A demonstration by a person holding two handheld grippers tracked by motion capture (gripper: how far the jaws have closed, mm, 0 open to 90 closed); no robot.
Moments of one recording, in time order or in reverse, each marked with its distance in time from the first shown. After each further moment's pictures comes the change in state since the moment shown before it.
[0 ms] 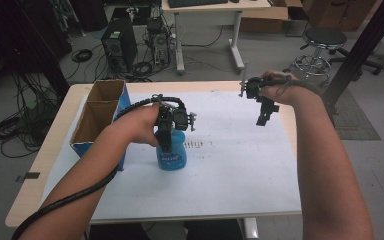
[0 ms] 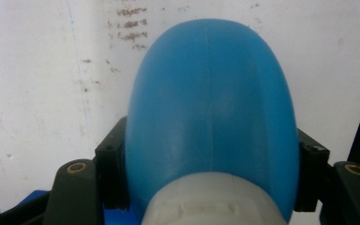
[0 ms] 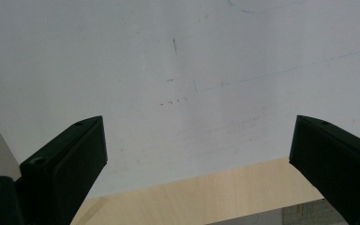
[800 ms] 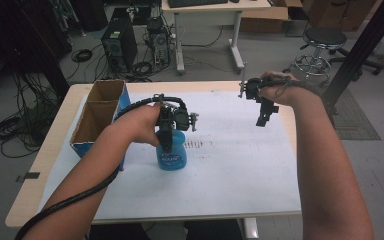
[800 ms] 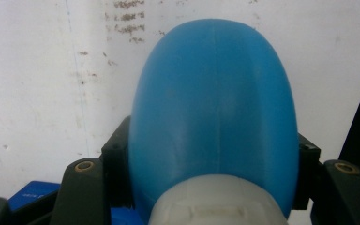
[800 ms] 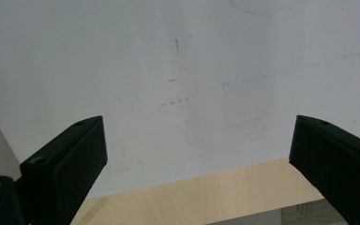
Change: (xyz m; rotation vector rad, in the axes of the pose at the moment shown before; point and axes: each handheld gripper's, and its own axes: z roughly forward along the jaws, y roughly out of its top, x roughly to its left) left arm -0.002 0.003 -0.003 0.026 0.000 -0.020; right arm 0.003 0.001 0.000 0.000 -0.001 -0.005
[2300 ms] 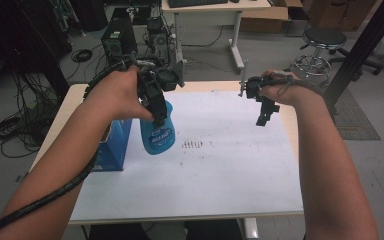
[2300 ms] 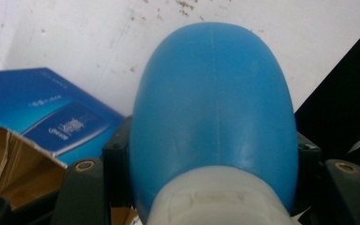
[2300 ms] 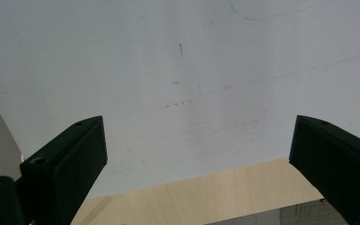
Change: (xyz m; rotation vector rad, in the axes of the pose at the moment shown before) left arm 0.006 -0.031 -0.115 -0.010 -0.008 -0.535; right arm 0.006 0.000 -0.010 -0.015 -0.007 -0.005
